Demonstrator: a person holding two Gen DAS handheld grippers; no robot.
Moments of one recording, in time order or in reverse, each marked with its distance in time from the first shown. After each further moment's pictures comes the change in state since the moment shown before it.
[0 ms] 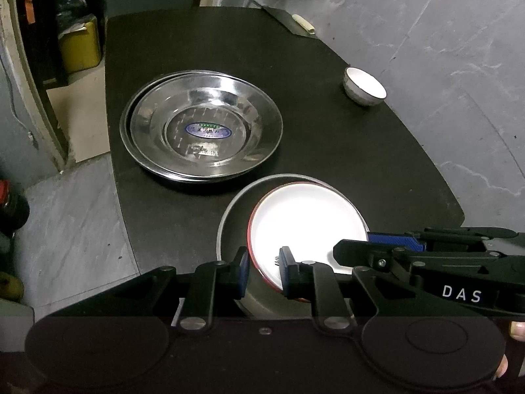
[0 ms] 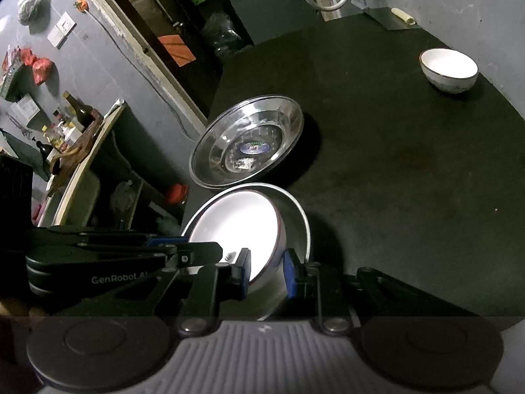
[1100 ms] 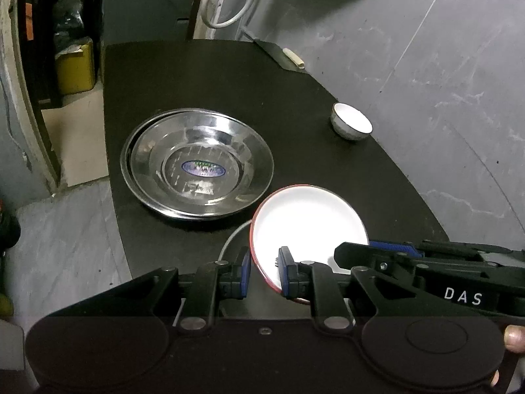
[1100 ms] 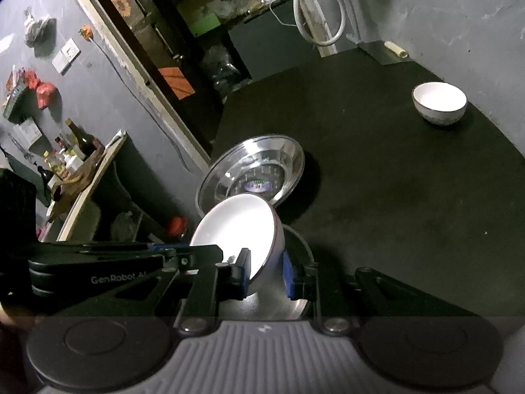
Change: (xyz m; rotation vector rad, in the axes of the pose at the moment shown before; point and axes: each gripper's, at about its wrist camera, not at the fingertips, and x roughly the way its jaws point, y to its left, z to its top) left arm -0.017 0.003 0.008 0.001 -0.113 -0.047; right arm -0.017 0.005 0.002 0.009 -0.126 -0.009
